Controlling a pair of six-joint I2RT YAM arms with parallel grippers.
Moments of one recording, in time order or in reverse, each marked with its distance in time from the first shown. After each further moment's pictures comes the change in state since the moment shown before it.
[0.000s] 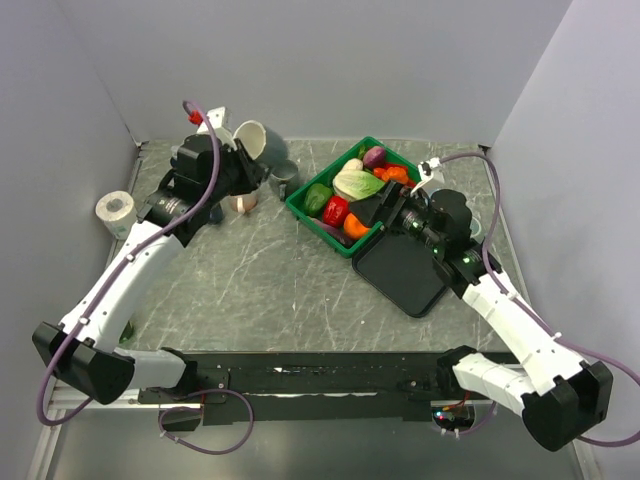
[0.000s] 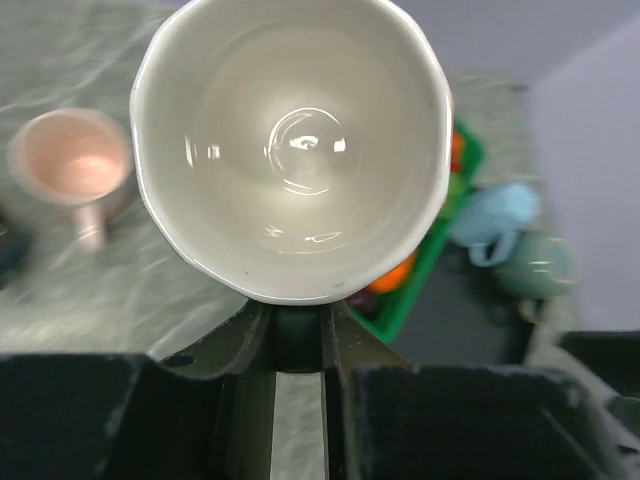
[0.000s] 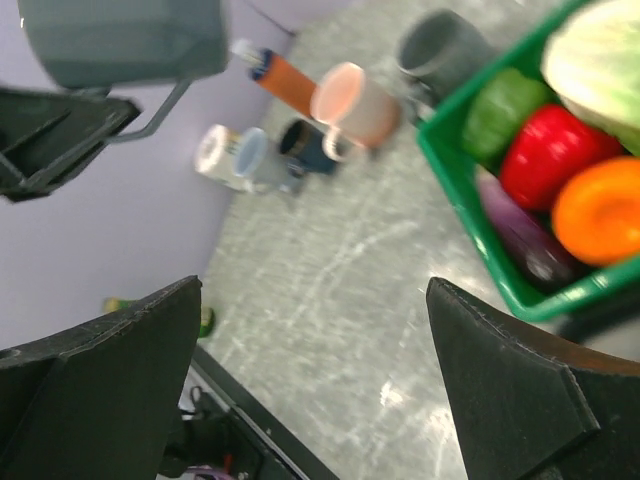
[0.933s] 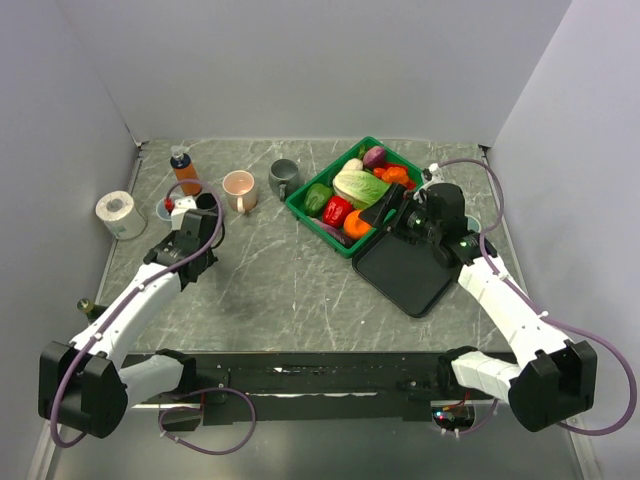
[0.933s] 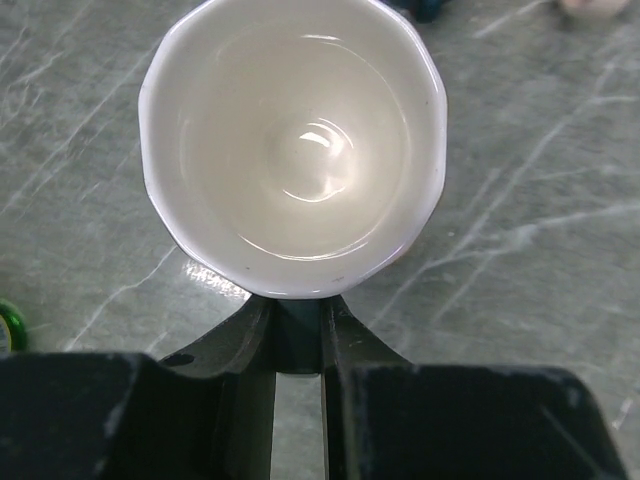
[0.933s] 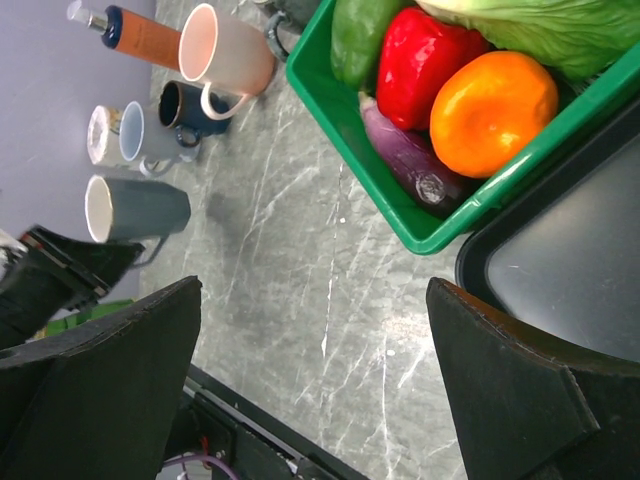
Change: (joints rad) left arm 0.143 -0.168 -0.585 -0.159 -0.454 0.005; right arm -0.122 0.118 0.018 -0.191 -0.037 -0.006
